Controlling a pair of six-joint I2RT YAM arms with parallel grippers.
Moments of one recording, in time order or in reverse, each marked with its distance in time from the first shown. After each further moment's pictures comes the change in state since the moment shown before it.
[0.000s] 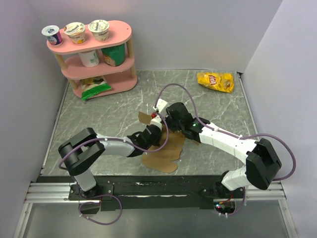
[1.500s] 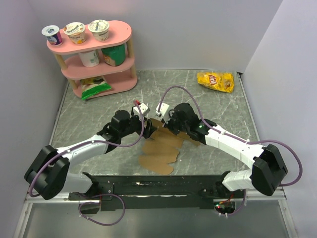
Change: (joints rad) left arm 0.310 -0.382 -0.118 0.039 0.581 0.314; right arm -0.042 -0.084 -0.049 -0.011 -0.225 -0.071
